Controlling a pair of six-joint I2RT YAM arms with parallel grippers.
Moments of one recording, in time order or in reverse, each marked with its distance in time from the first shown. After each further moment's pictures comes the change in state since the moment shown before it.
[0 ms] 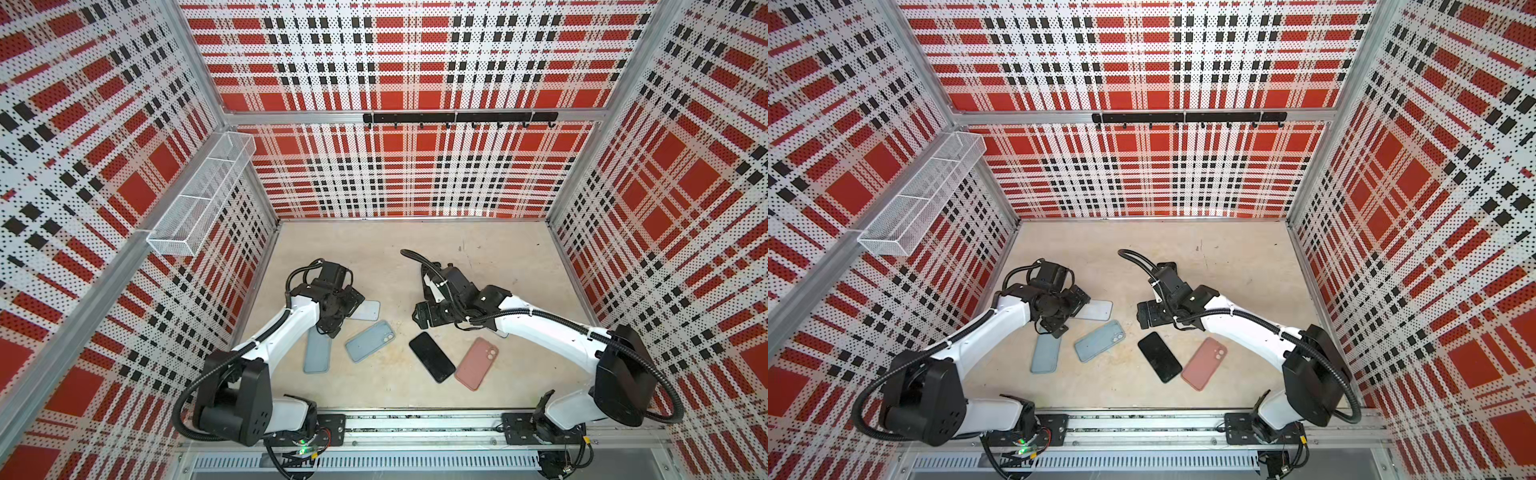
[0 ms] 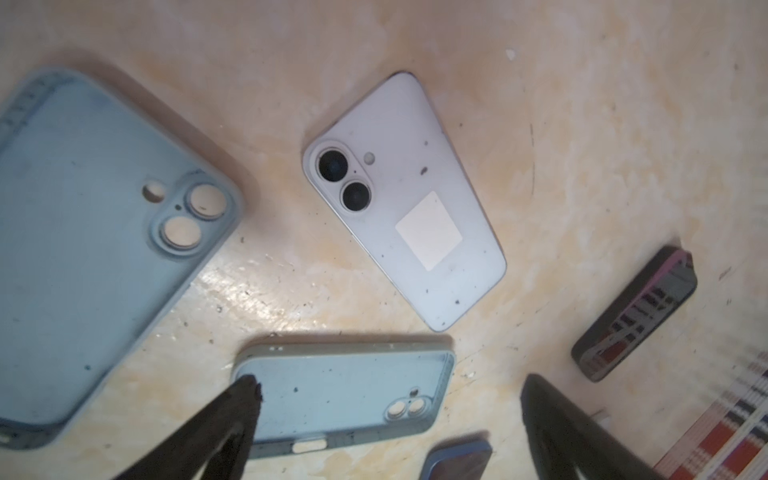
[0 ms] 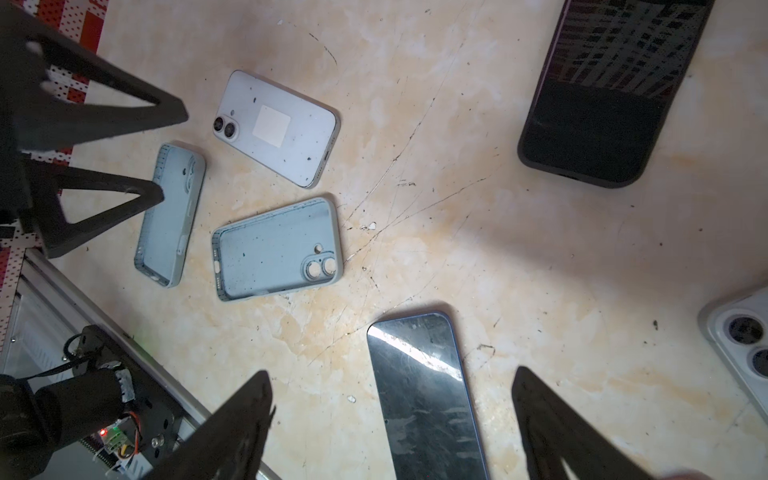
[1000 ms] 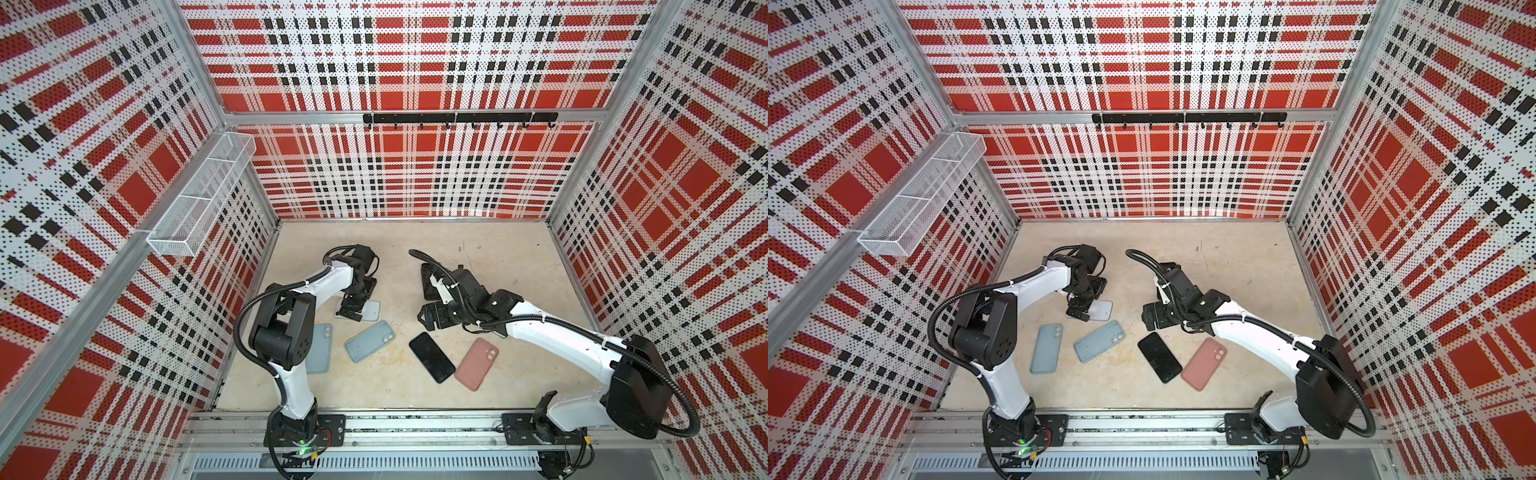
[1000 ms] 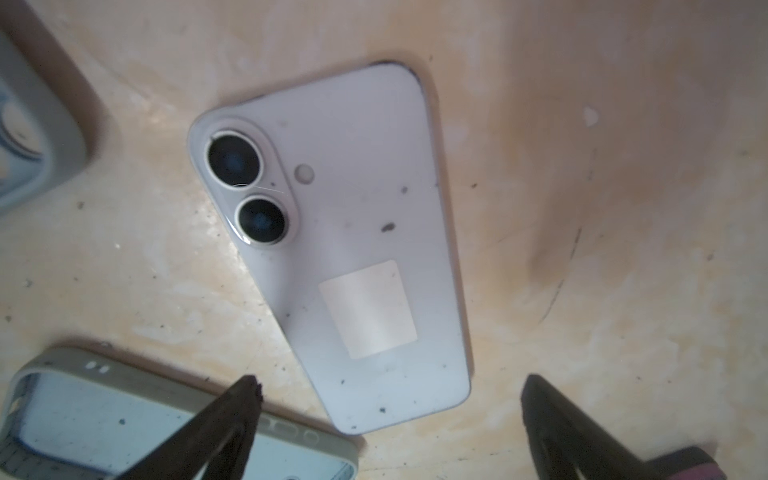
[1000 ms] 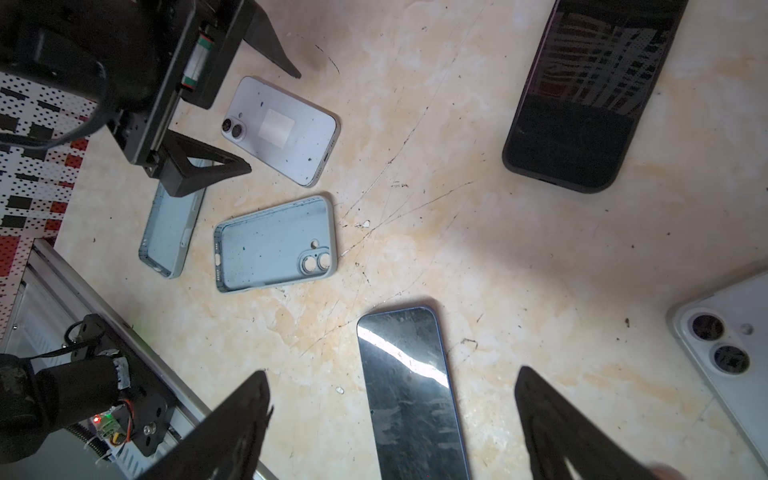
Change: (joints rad) left arm -0.095 0.449 0.365 -0.144 -0.092 -0.384; right arm -0.030 -0.082 -0.075 0.036 -0.006 -0.046
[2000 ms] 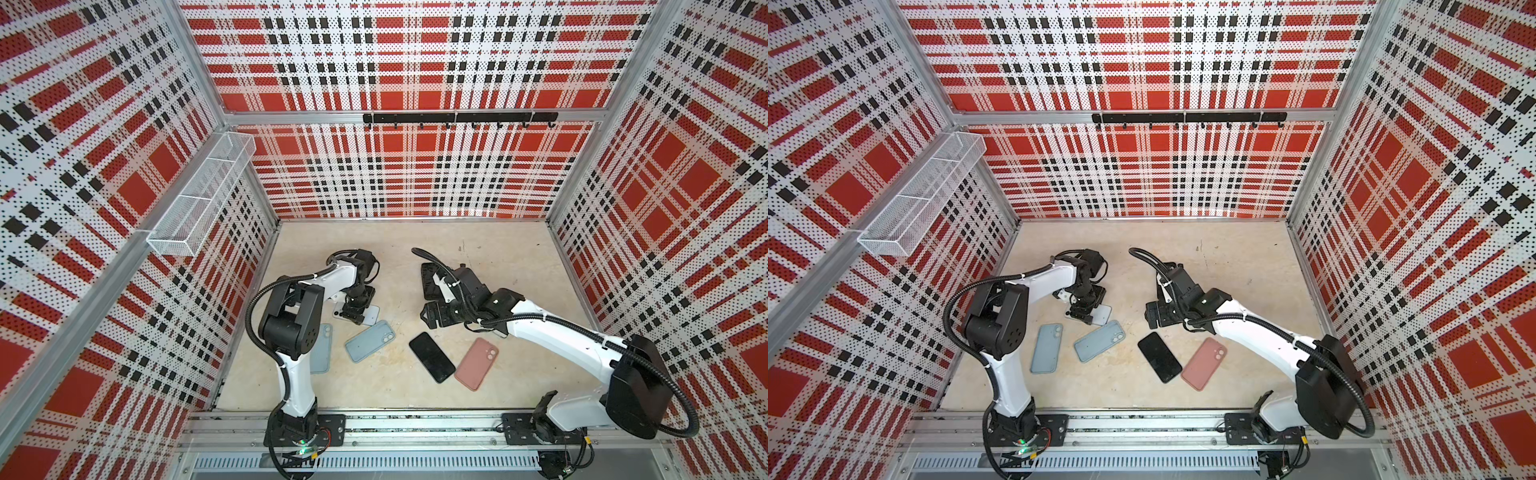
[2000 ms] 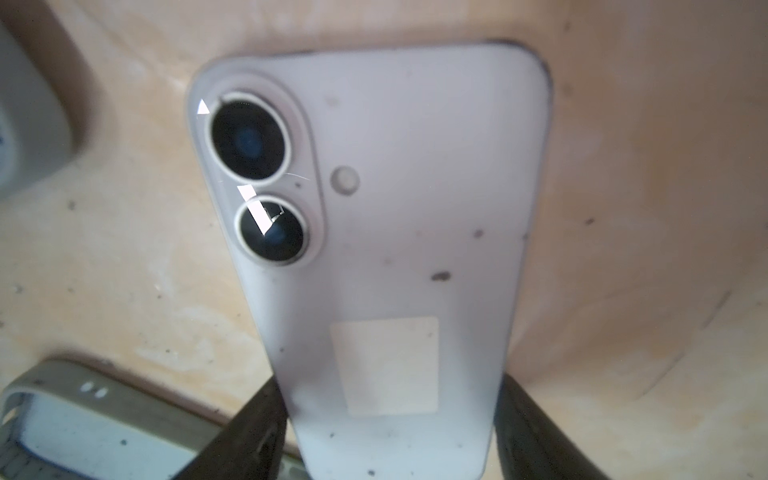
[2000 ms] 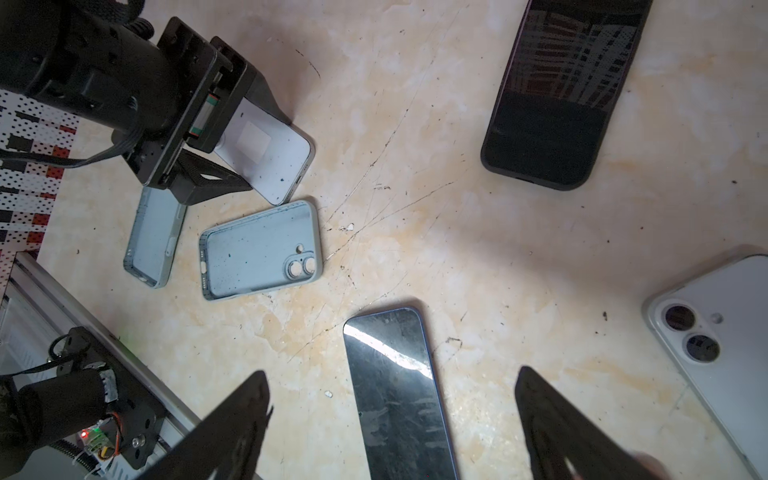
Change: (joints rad) left arm 0.009 0.093 0.018 -0.032 0.050 -0.031; right arm -0.031 0.000 0.000 -0.015 0.026 0.003
